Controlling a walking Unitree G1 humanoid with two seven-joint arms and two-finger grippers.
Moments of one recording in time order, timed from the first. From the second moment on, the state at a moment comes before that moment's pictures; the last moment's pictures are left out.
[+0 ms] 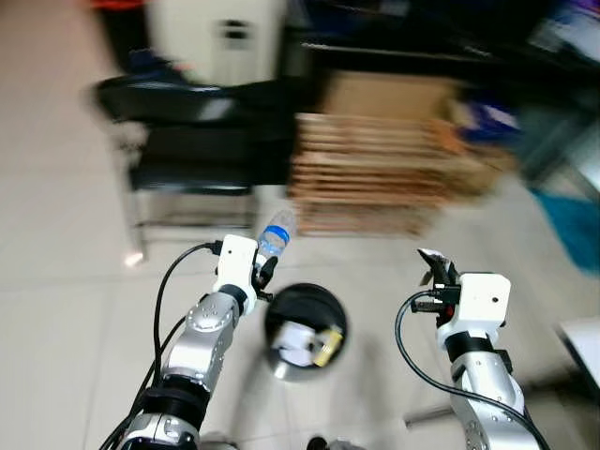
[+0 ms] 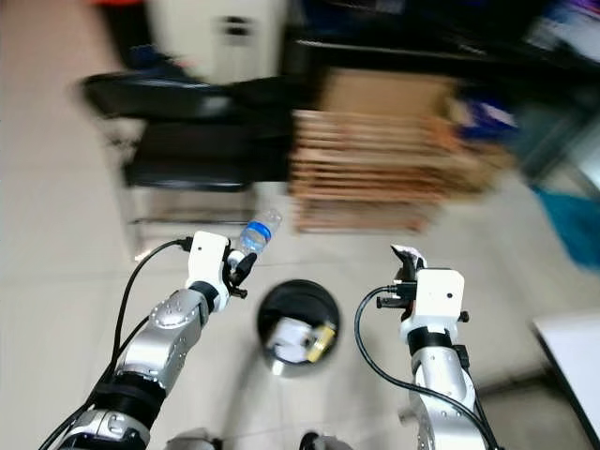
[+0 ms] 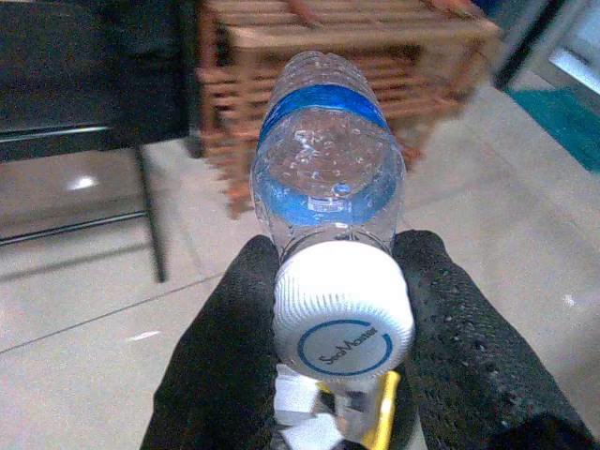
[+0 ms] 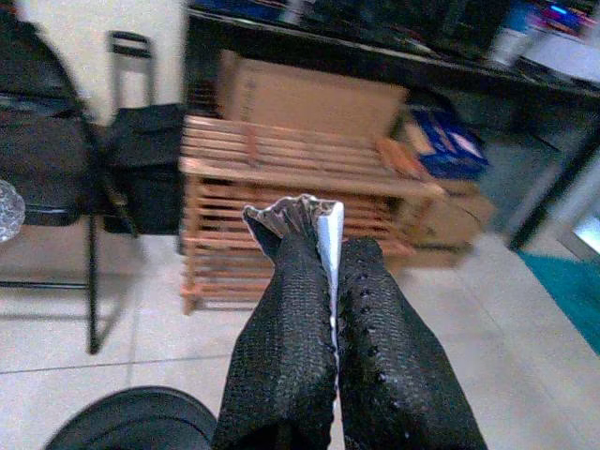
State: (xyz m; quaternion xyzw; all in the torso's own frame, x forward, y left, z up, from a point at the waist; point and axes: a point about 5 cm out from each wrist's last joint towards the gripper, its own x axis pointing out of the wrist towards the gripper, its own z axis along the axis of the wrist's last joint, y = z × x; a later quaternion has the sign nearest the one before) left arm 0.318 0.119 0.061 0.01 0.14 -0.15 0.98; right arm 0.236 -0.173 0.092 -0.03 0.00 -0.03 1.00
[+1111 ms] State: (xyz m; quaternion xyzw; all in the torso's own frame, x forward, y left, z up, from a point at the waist) left arm 0.324 0.124 0.066 0.02 0.13 -0.15 0.98; right arm 0.239 -0.172 0.093 -0.03 0.00 -0.03 1.00
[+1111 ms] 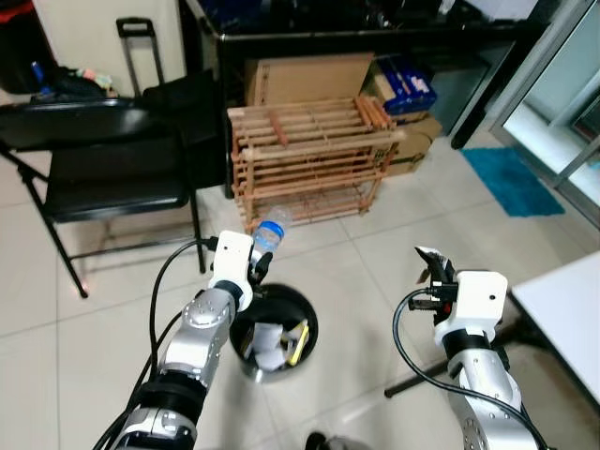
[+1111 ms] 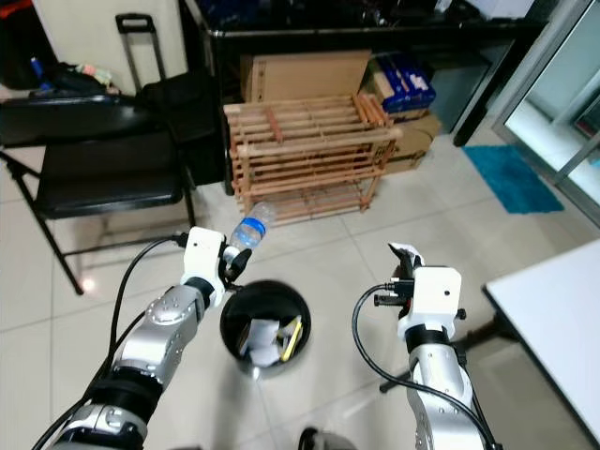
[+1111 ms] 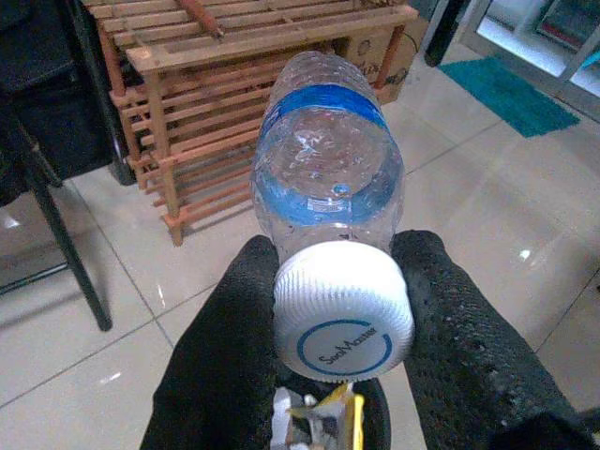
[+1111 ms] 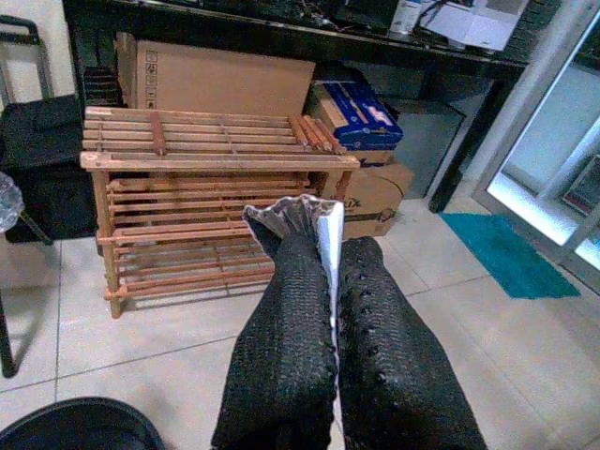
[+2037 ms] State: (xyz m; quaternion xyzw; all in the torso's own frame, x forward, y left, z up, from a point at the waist) left arm 0.318 0.127 0.057 0.02 0.15 -0.14 0.98; right arm 0.240 -0.168 0.093 -0.03 0.00 -0.02 1.00
